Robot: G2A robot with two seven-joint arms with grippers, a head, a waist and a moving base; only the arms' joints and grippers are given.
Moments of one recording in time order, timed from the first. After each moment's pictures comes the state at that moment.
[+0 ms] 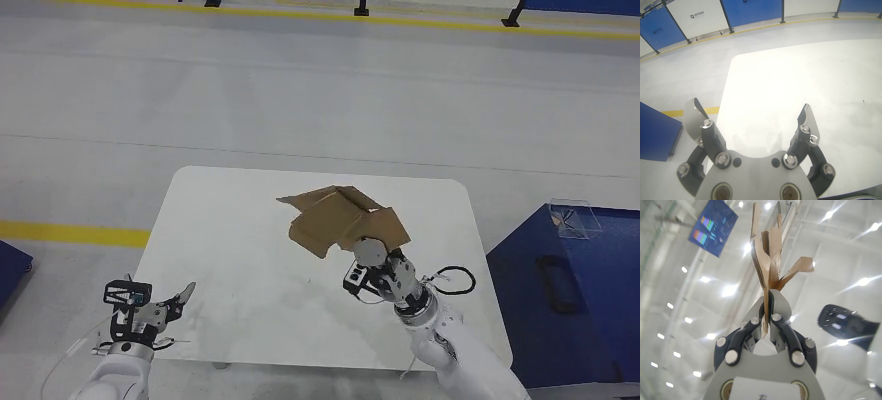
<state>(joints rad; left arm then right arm) 1.73 -1.15 -1.60 -1.80 1.33 0.00 0.00 -1.27 -1.08 1.06 -1.66 1.97 0.40 0.87</state>
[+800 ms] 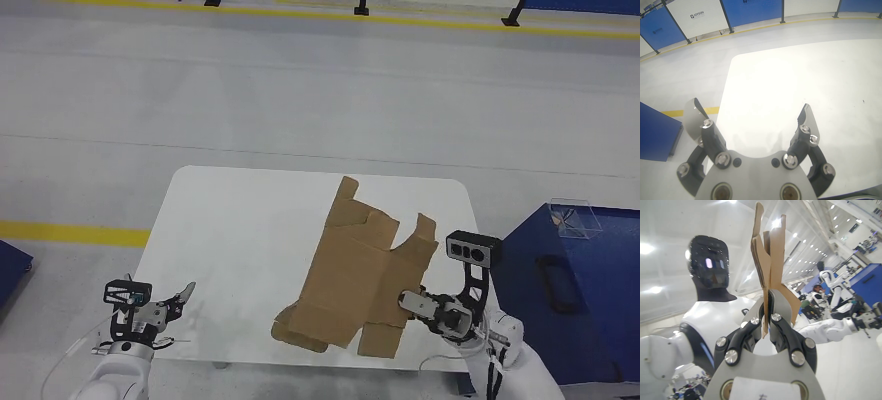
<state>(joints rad) 1.73 -1.15 -1.60 -1.80 1.33 0.00 0.00 -1.40 -1.10 1.32 -1.87 0.79 -0.77 1.05</state>
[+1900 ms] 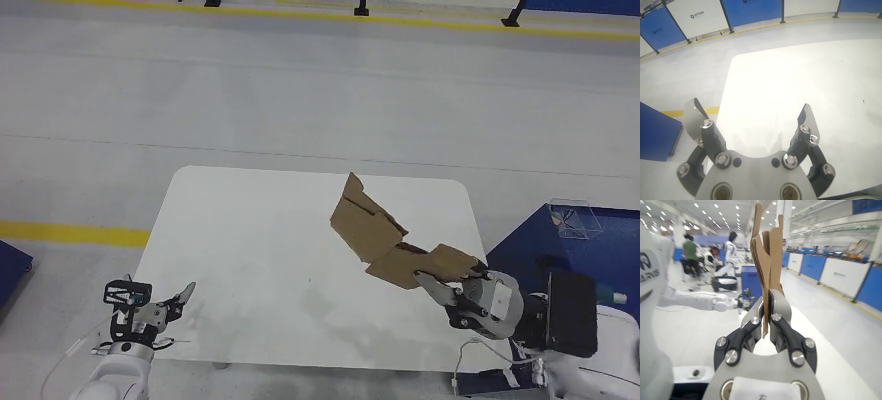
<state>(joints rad) 1.73 -1.15 -1.60 -1.80 1.33 0.00 0.00 -1.56 -1.14 1.84 -2.36 -0.62 -0.94 0.41</state>
